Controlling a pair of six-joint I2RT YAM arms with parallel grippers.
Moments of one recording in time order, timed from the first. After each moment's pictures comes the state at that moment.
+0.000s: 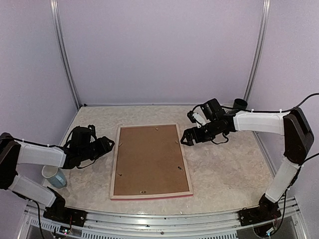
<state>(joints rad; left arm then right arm) -0.45 1.34 0.43 0.34 -0.03 -0.77 0.59 1.72 1.18 -0.36 -0.23 0.21</state>
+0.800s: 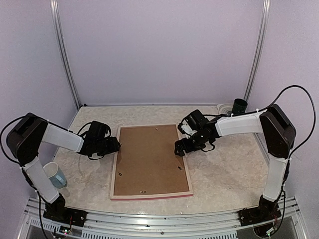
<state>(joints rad) -0.45 1.70 0.71 0.18 -0.08 -0.61 0.69 1.92 1.24 -0.36 -0.09 0.22</state>
